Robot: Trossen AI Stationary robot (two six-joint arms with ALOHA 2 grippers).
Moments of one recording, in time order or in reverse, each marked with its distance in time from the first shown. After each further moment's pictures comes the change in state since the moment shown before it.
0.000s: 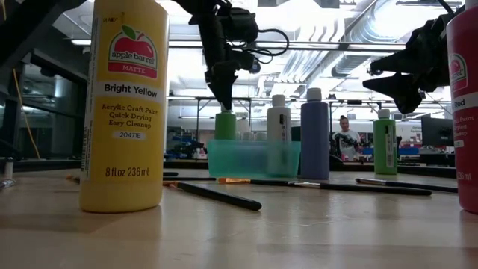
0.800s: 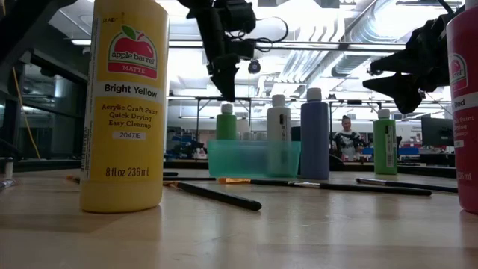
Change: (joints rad) left arm 0.000 -0.042 -0.001 0.045 -0.032 0.063; right arm 0.000 0.000 0.000 0.000 0.000 0.000
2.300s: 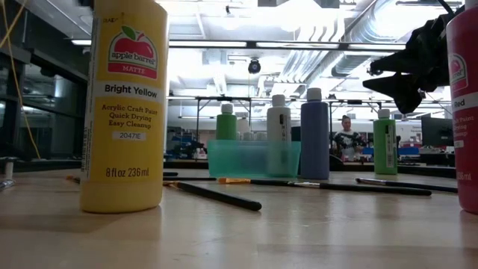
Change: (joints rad) left arm -0.536 -0.682 -0.440 -0.469 0.175 -0.501; right arm 0.000 0.000 0.000 0.003 0.001 0.000
